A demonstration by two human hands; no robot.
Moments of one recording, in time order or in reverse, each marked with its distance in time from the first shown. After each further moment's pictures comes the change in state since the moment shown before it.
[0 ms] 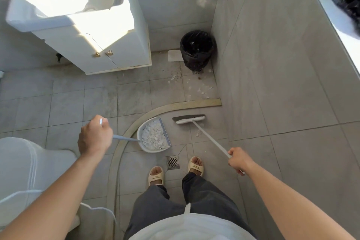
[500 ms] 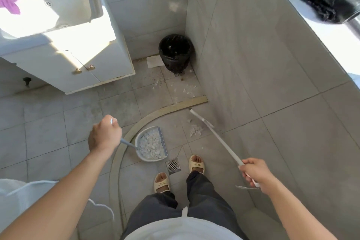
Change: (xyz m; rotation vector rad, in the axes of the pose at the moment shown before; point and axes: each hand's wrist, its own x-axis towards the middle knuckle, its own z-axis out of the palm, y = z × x) left_hand 0.047 0.009 -0.003 0.044 -0.162 0.237; right_hand -0.091 0.028 0.057 0.769 0.188 0.261
